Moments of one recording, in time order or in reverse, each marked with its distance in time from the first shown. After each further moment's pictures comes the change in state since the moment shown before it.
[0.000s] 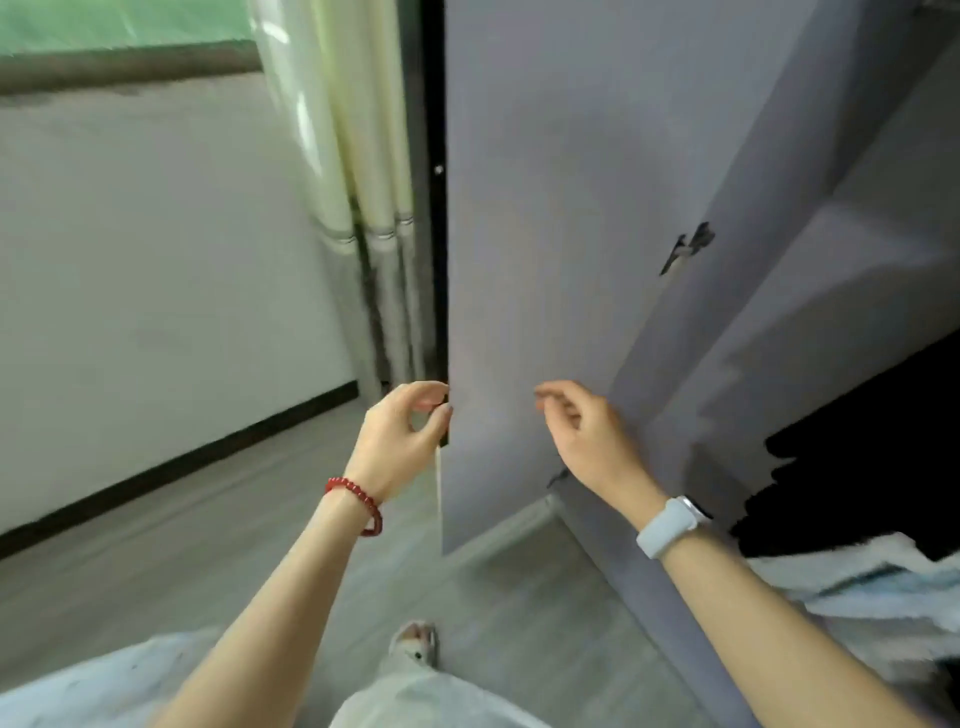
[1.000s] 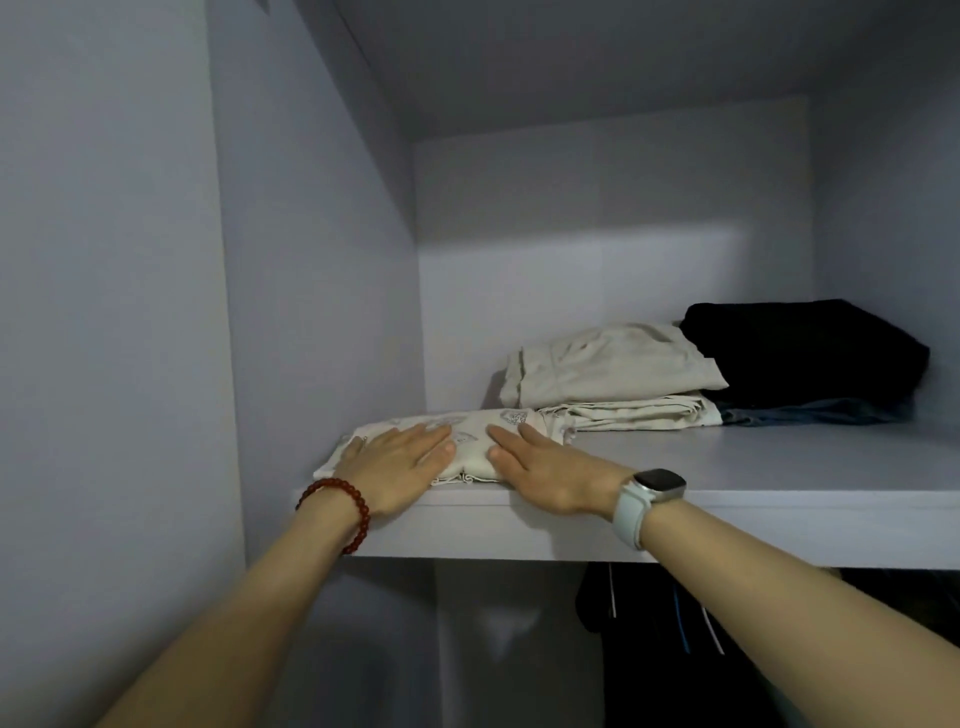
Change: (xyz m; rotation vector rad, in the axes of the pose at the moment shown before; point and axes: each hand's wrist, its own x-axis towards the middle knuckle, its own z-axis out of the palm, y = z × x) left_hand 0.346 0.516 0.186 0.593 -0.351 1.020; right_hand 0.169 -0.031 -0.494 -0.753 0.385 0.317
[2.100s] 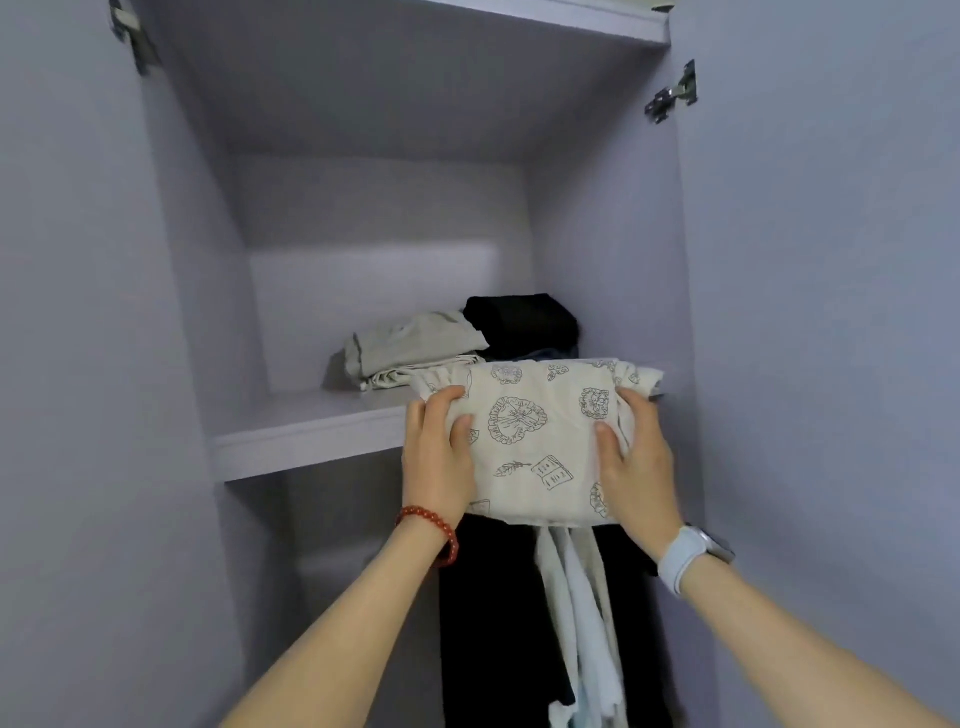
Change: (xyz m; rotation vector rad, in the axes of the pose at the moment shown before) left_hand -0.241 0.165 -0.018 -1.004 0.562 0.377; right_hand -0.345 -0.073 0.016 0.348 1.234 0.402
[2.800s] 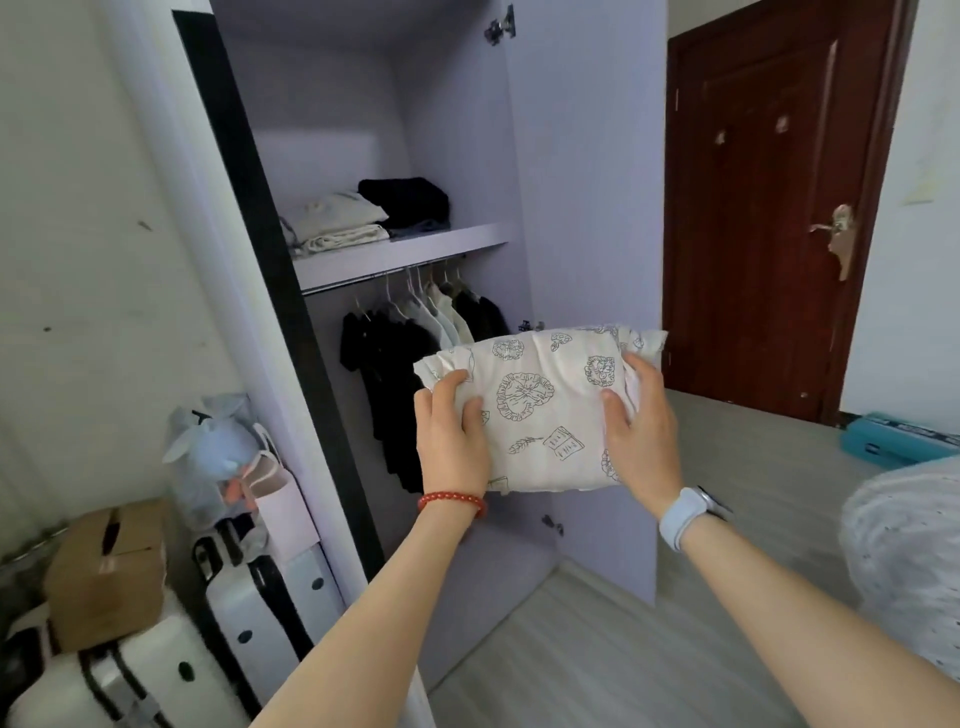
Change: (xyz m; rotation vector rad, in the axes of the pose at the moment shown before) left_hand -0.327 0.152 -0.273 -0.267 -0.277 -0.154; right_hand -0.386 -0.263 -0.186 -0.307 0.180 0.199
